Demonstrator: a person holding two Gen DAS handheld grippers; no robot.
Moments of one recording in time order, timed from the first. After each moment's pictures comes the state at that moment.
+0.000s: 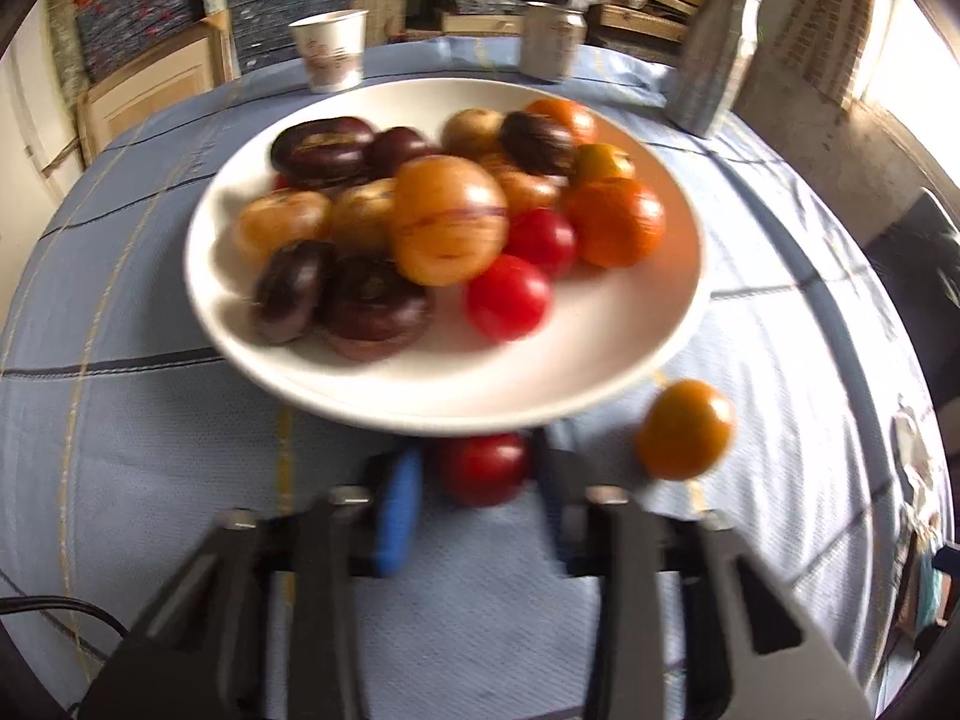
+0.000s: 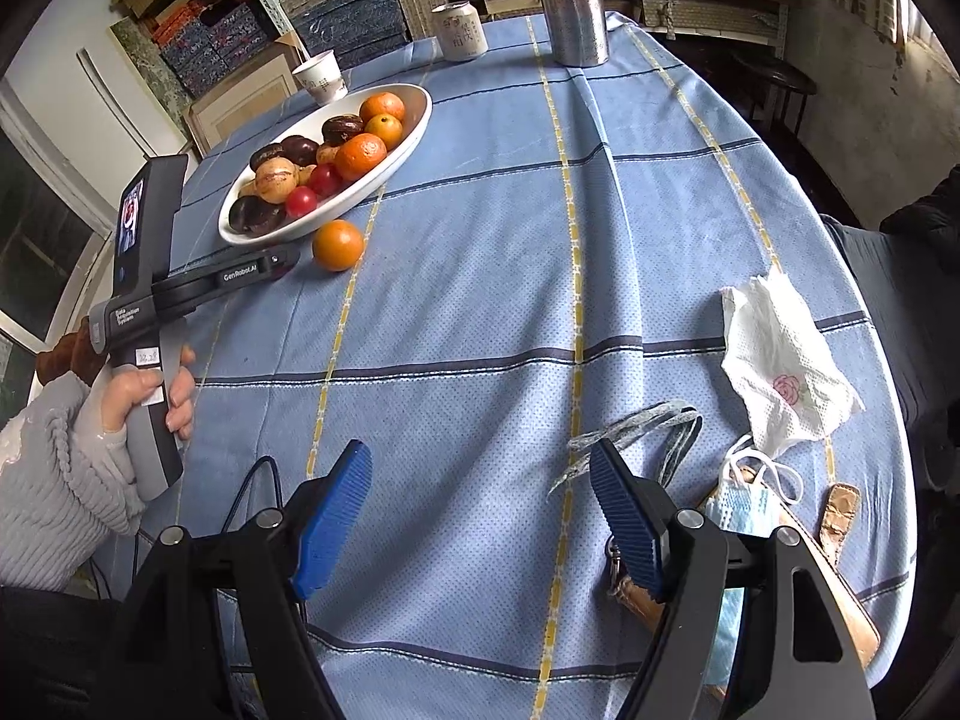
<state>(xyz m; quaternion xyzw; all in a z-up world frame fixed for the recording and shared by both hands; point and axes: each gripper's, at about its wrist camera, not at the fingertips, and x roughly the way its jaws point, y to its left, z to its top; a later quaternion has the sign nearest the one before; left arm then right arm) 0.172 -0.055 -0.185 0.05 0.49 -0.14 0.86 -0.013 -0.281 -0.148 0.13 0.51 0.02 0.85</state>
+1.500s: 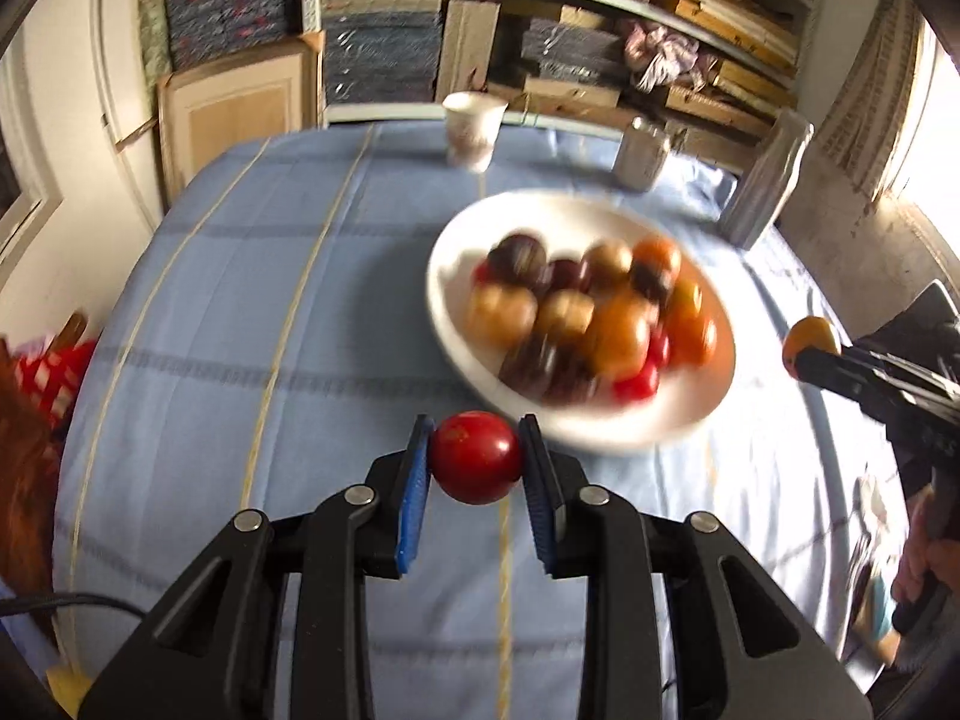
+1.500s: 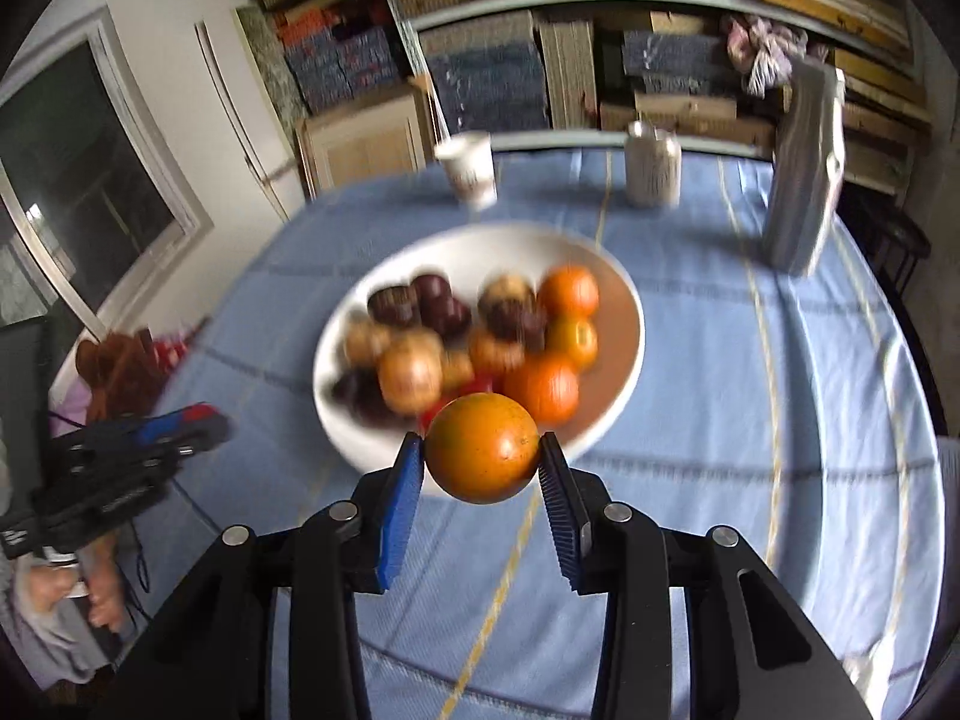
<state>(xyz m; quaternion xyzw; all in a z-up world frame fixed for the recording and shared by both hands) 0.165 0.044 -0.096 -0.01 0.44 -0.09 0.89 0.159 -0.197 -0.083 0.06 0.41 0.14 0.90</state>
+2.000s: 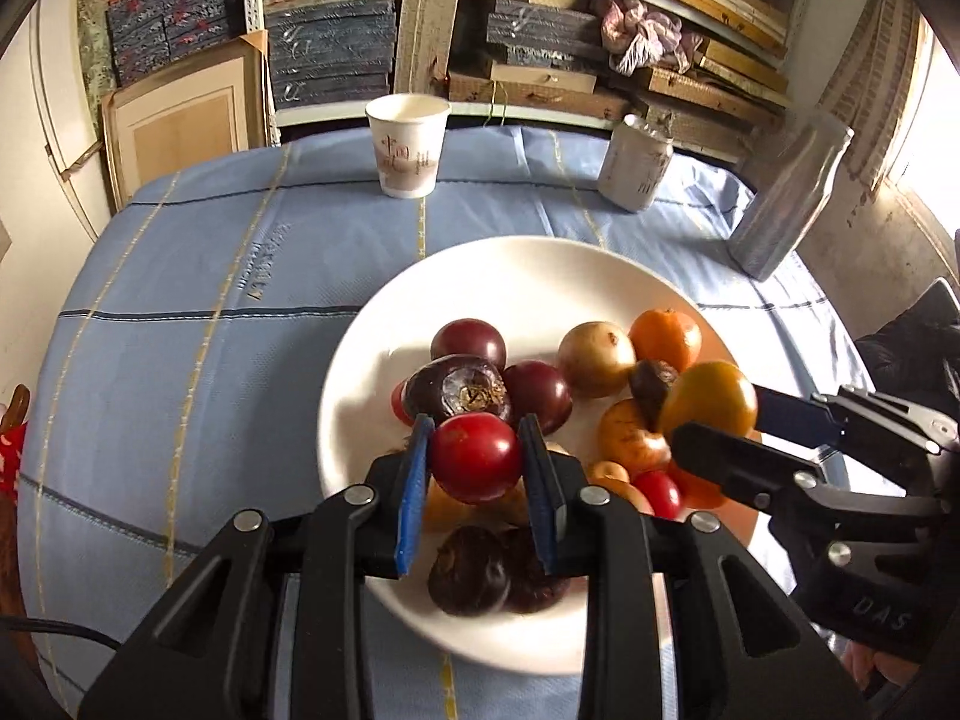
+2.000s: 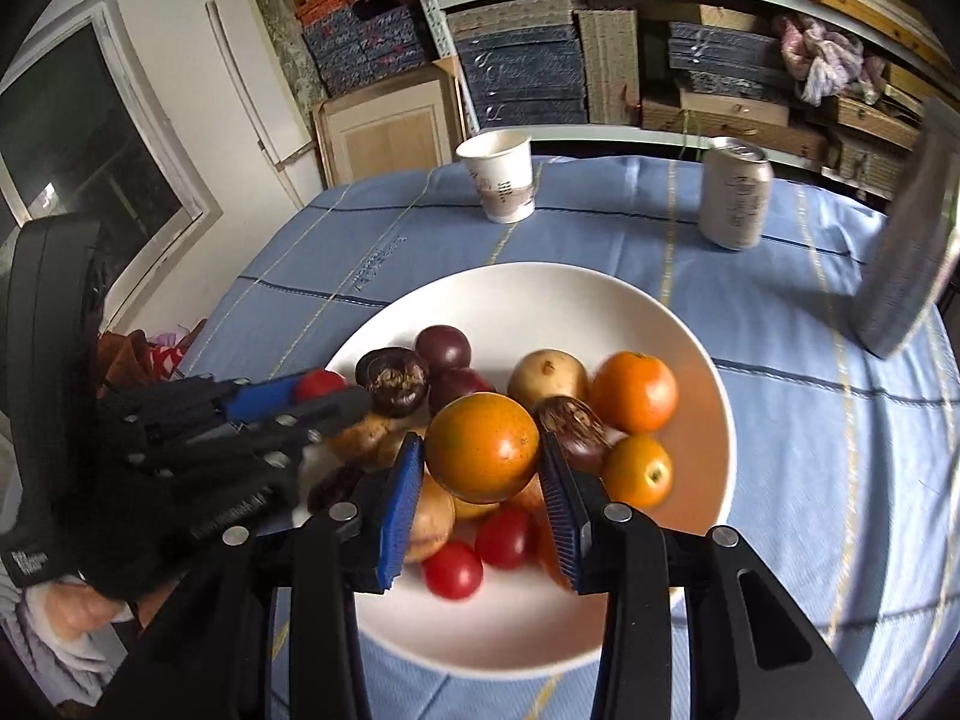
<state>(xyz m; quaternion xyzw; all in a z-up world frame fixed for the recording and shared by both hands) 0.278 -0.006 -0.128 0.01 0.46 -0.12 0.88 0.255 -0.156 -0.120 0.04 0.44 0.18 0.88</state>
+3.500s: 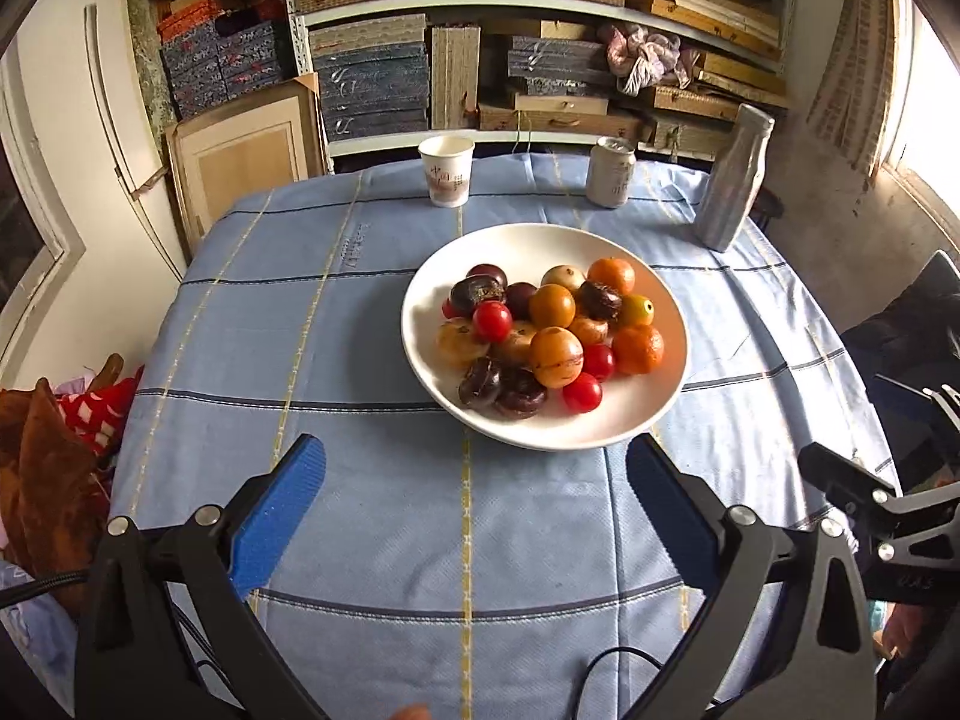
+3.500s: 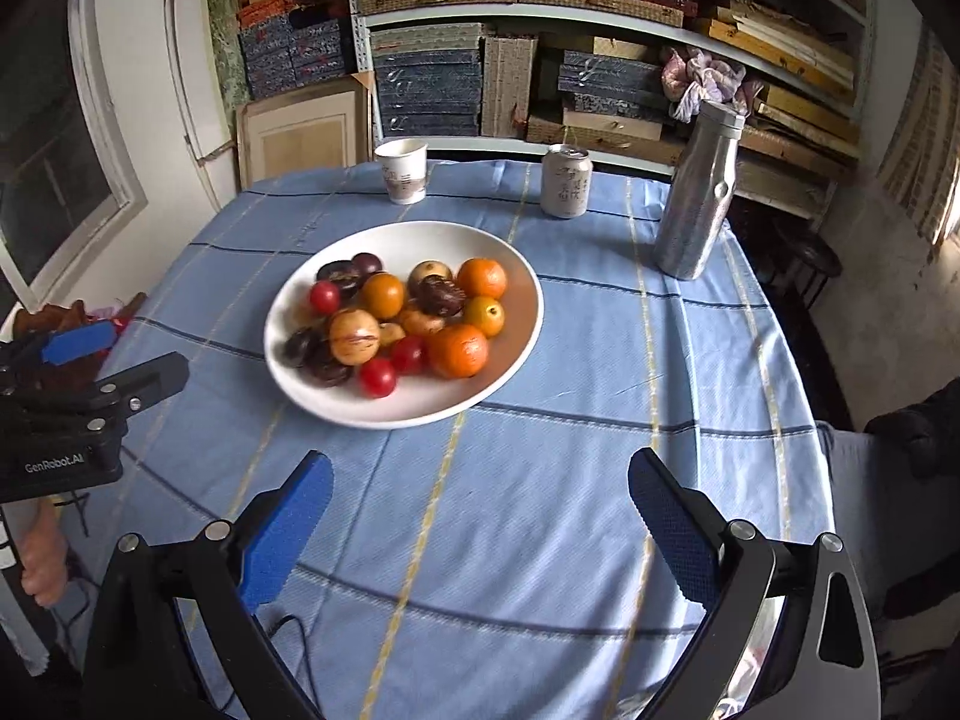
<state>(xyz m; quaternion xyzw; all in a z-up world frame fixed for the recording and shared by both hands) 0.115 0.009 -0.048 0.04 0.43 -0.07 0.90 0.084 -0.199 -0.063 -0.01 0.42 0.05 0.90</state>
